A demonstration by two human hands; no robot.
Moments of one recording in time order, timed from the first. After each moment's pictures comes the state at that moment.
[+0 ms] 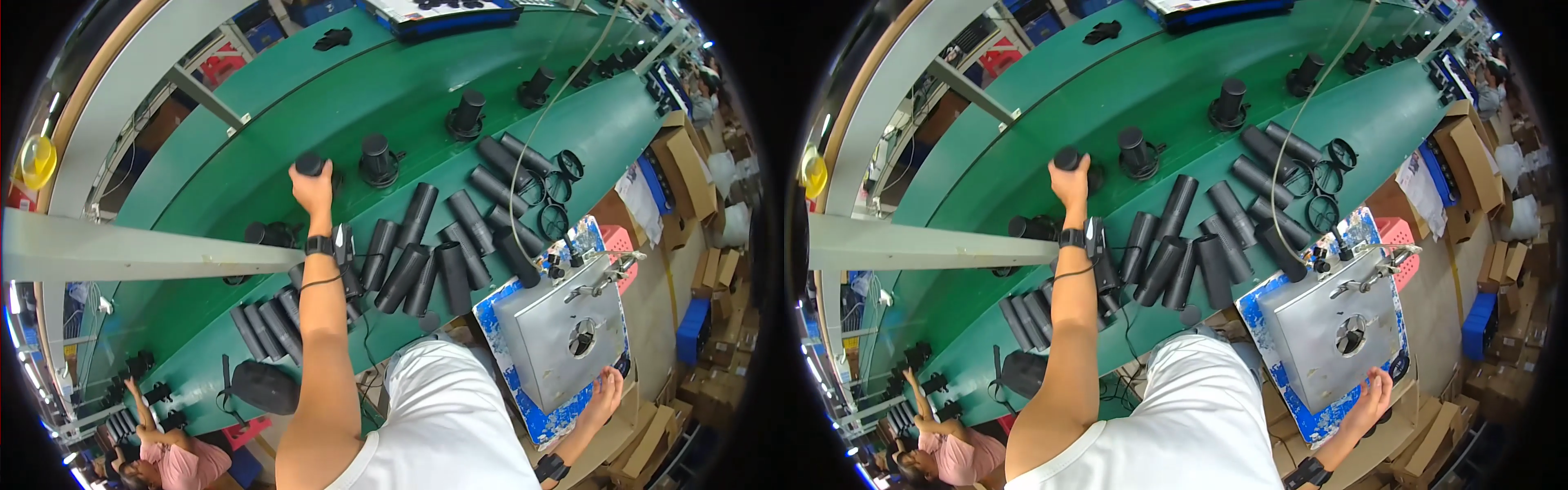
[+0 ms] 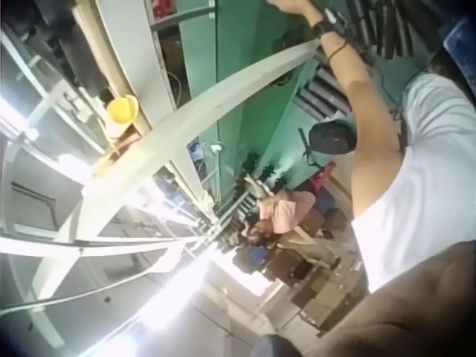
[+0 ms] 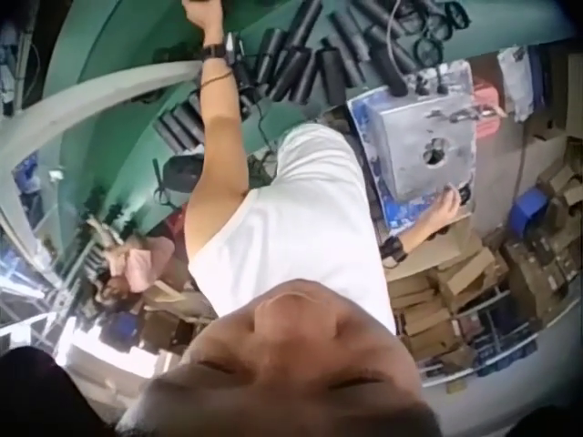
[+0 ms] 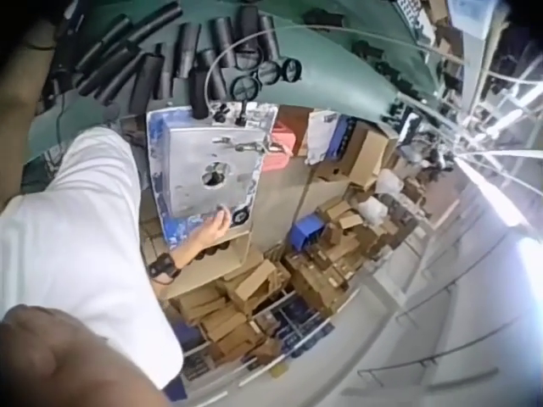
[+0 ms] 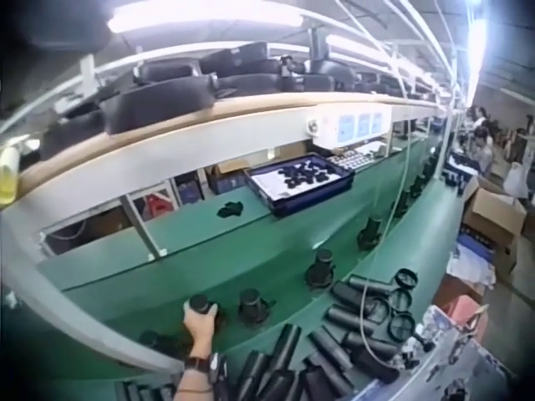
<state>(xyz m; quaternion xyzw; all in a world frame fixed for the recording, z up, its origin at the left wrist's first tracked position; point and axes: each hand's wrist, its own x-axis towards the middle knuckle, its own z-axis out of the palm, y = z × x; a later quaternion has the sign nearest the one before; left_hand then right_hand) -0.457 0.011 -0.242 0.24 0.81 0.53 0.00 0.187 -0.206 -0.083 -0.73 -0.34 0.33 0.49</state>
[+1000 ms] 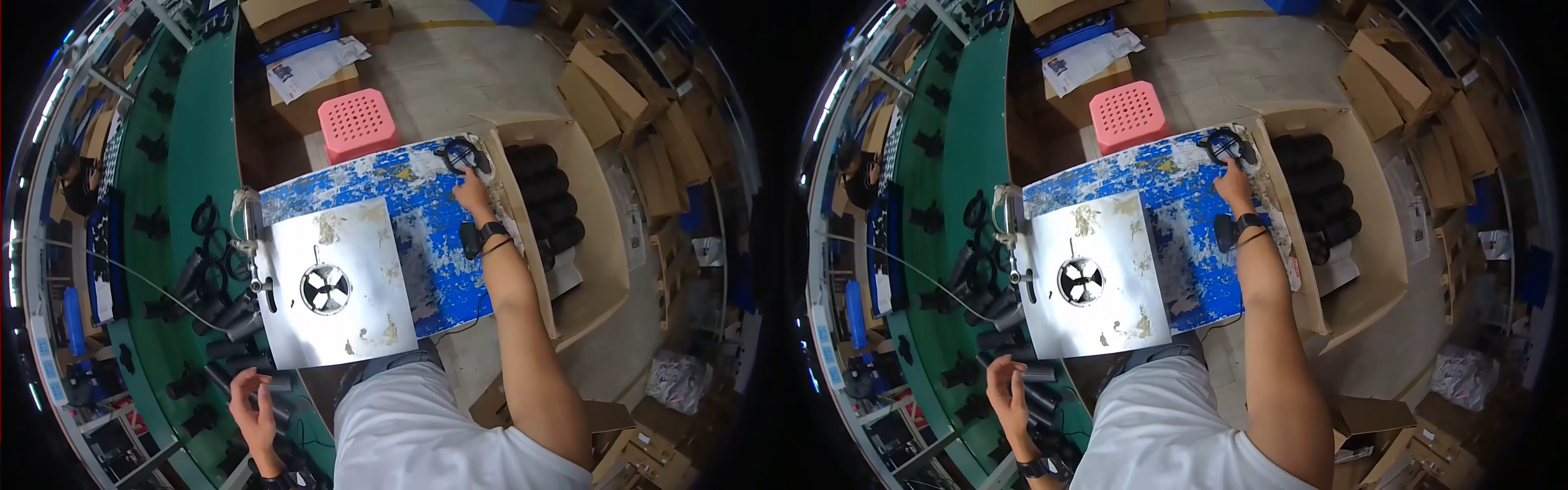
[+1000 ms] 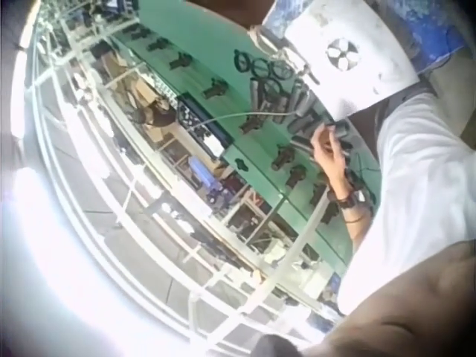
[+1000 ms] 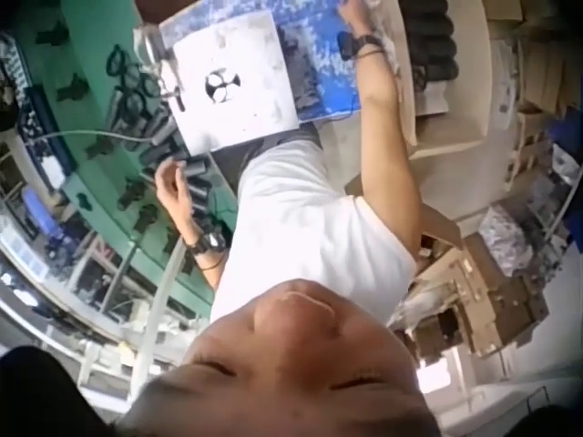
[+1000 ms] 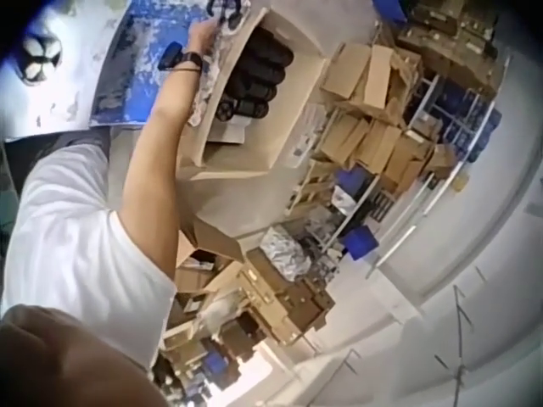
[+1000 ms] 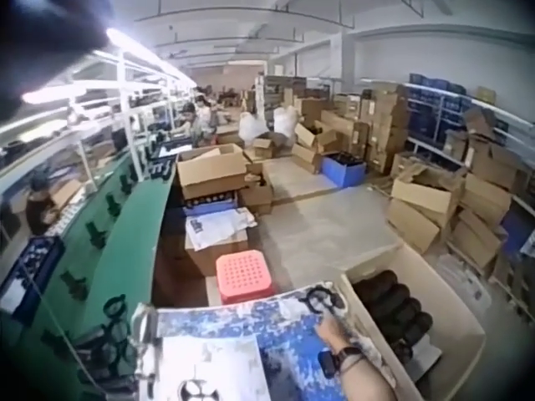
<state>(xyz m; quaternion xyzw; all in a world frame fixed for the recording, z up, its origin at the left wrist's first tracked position) -0.058 -0.116 -0.052 0.74 0.46 0.21 0.45 0.508 -0.234 -0.312 -0.94 -0.18 0.10 0.28</state>
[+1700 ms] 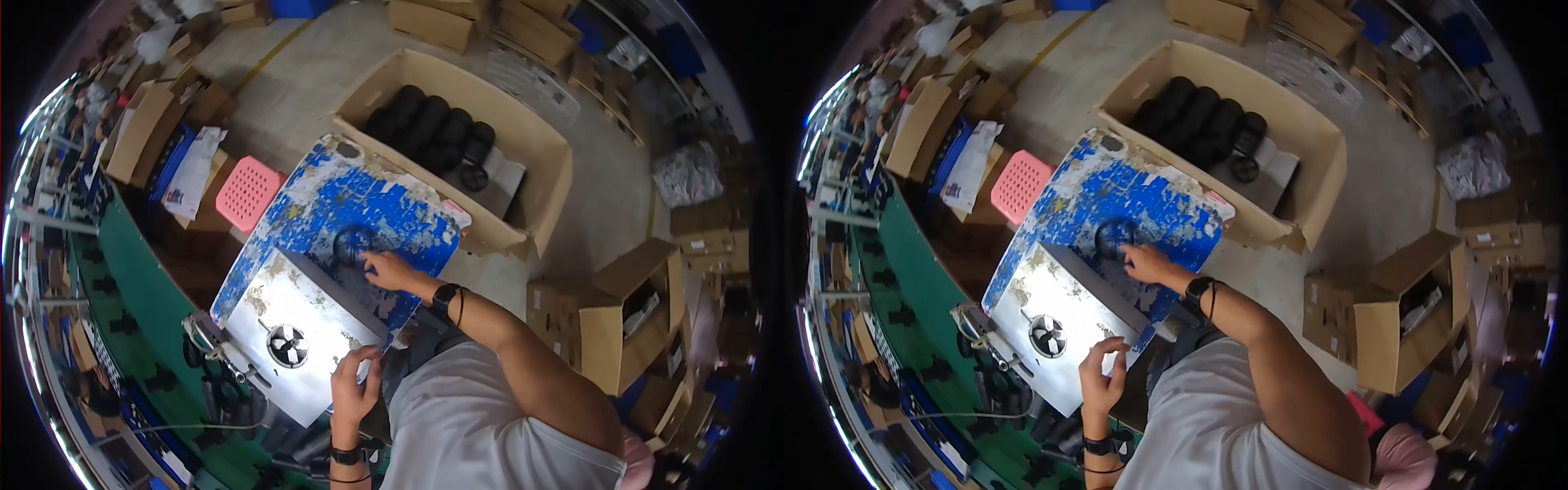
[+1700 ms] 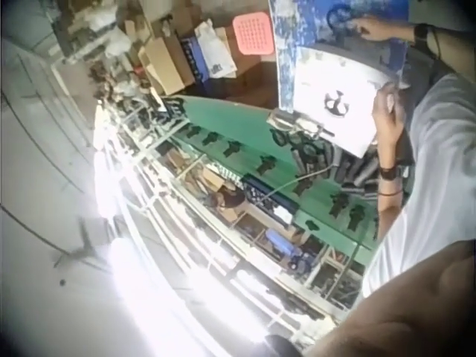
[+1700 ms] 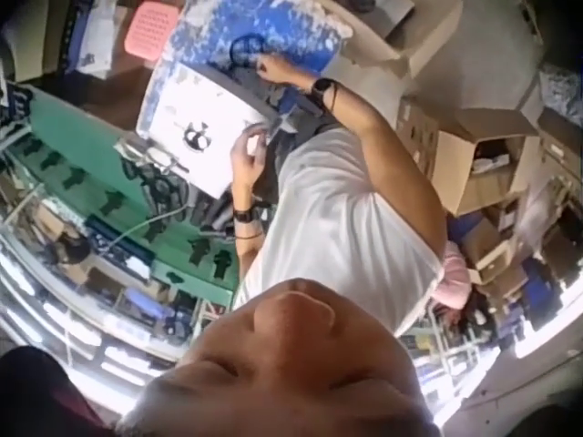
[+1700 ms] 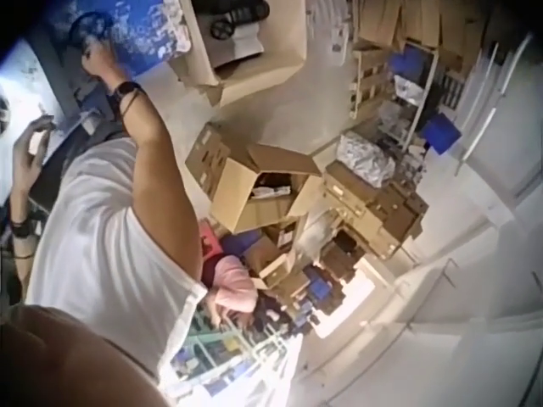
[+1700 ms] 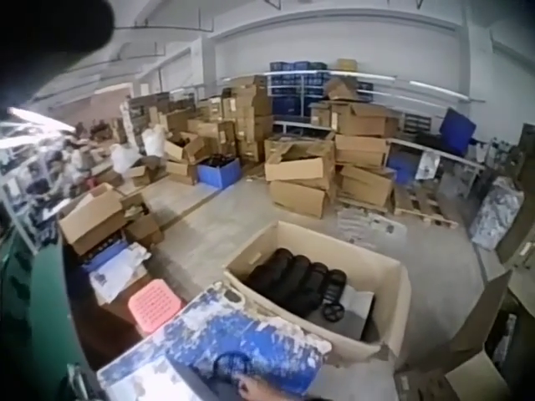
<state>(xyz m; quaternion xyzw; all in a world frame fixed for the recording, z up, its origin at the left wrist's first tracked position) 0.104 -0.191 -0.098 0.86 0.02 0.00 0.51 0.299 -0.326 -0.303 -0.85 -0.26 0.15 0.43</state>
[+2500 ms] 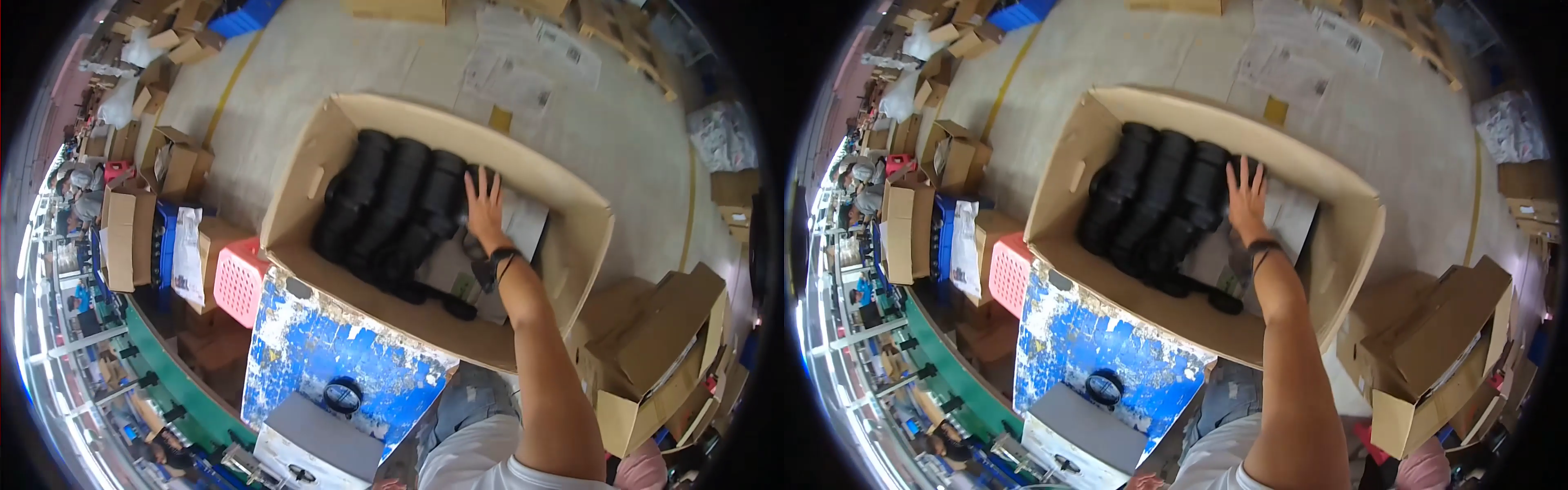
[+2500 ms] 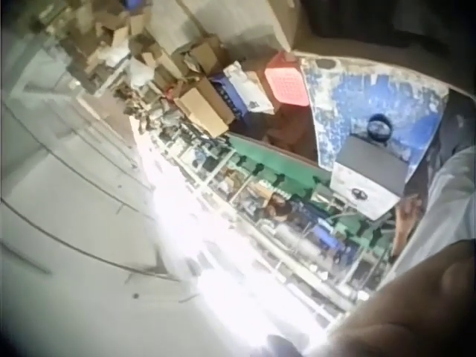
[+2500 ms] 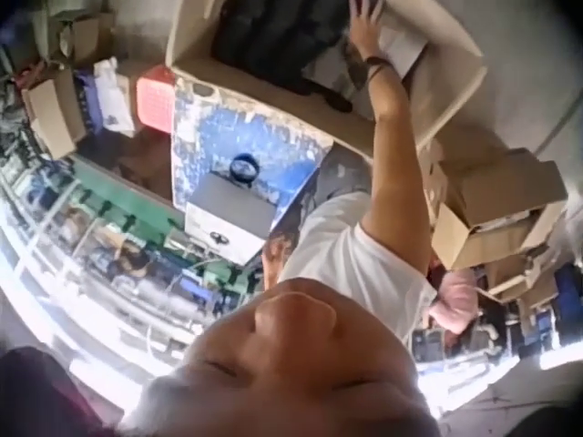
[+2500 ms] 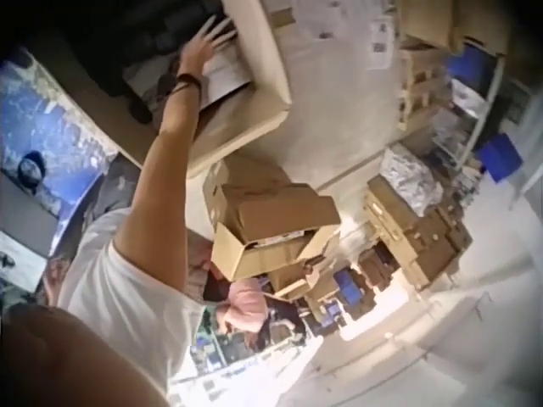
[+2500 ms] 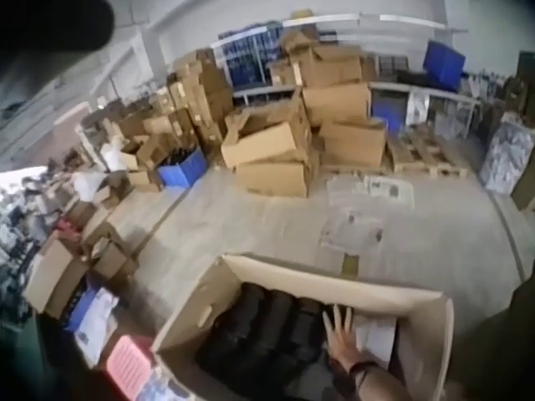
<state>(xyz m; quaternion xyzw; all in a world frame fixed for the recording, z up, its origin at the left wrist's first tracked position) 0.166 -0.301 -0.104 0.68 0.41 -0.29 0.53 0.646 -0.639 -0.445 -0.99 0.05 -0.11 -0.01</state>
